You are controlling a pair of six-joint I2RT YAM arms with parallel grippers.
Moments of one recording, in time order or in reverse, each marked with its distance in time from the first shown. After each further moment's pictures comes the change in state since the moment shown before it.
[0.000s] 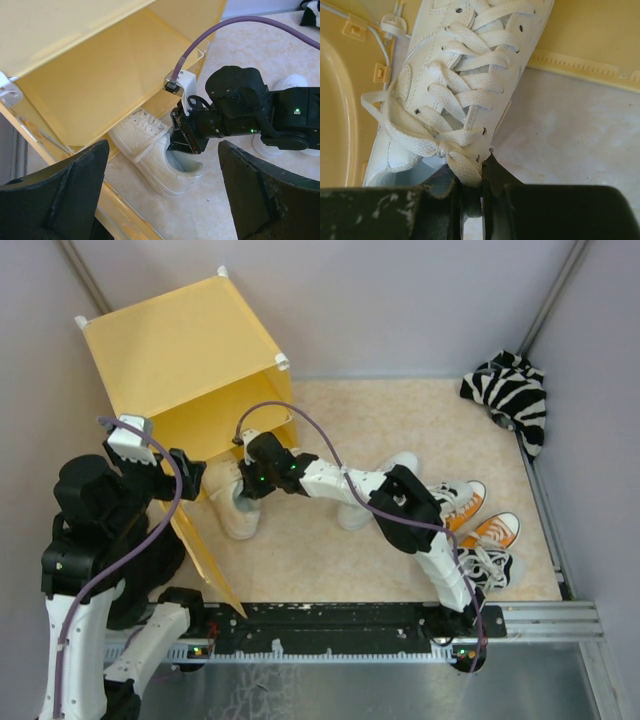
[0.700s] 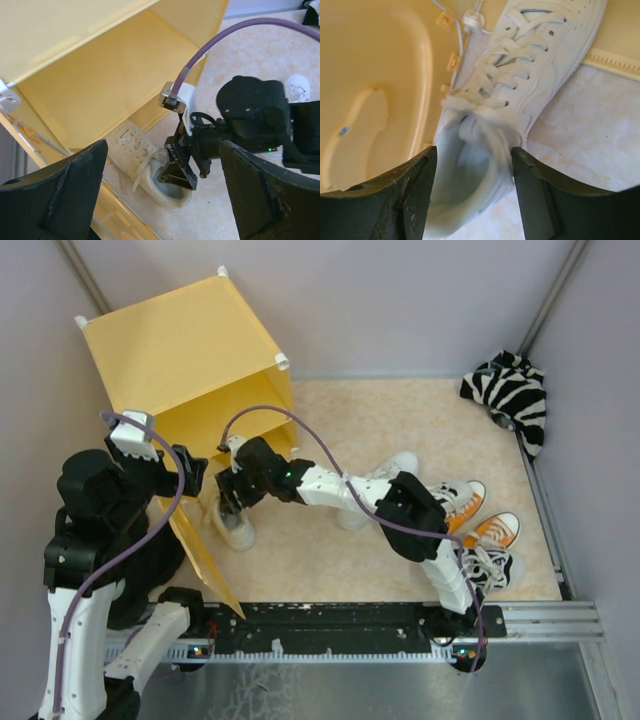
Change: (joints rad) left arm -0.001 0.023 0.000 0.014 0.000 0.000; right arm 0.071 -0.042 -0.004 0.012 -0.090 0.039
